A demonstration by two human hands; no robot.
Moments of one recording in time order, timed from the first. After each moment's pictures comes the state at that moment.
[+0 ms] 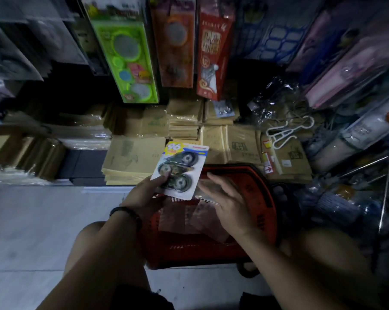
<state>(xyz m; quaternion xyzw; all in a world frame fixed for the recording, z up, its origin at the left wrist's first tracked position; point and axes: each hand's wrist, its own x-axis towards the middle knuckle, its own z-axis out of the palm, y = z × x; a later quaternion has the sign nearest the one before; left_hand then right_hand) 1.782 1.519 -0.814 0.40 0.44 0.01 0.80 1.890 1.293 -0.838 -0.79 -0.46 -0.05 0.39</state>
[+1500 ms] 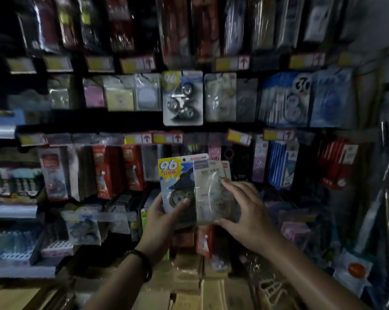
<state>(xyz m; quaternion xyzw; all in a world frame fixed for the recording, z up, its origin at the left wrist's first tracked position) 1.813 1.482 -0.426 0.61 0.07 0.33 0.72 1.946 1.274 -0.398 -0.76 -0.50 -0.22 0.36</state>
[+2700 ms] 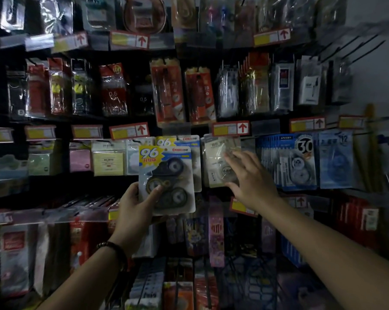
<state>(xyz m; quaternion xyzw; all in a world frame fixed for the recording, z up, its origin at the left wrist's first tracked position) 1.901 1.597 -0.246 0.61 0.01 0.46 0.65 2.104 1.367 -0.194 -0.74 -0.41 -0.50 0.19</state>
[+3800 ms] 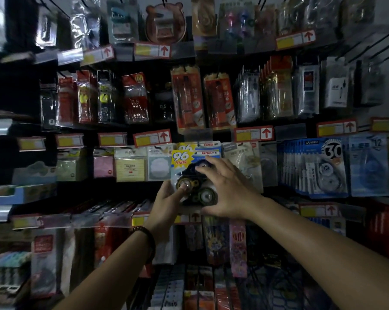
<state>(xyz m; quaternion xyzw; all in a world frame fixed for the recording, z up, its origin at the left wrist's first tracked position) 1.924 1.614 -0.223 0.63 -0.02 0.40 0.66 2.035 1.441 -0.173 -0.72 -0.56 -0.37 0.18</state>
